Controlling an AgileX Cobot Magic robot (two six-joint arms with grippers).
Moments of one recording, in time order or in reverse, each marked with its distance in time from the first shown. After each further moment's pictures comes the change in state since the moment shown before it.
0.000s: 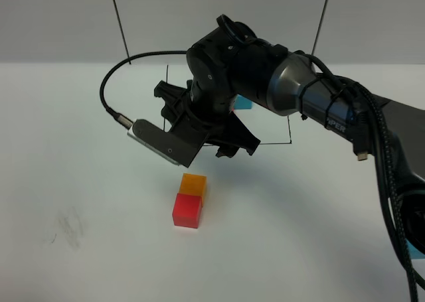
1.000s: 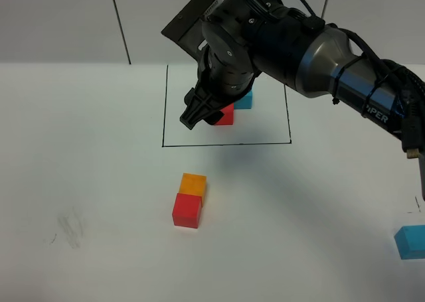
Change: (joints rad) left arm 0.000 0.000 0.000 0.000 0.000 0.000; right arm -0.013 -0.101 0.000 -0.209 0.014 1.774
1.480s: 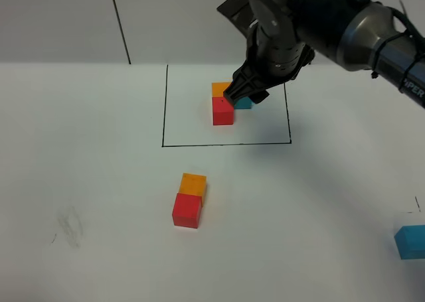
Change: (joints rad) left arm 0.000 0.000 0.000 0.000 0.000 0.000; right arm -0.139 -0.040 0.000 0.004 0.089 0.032
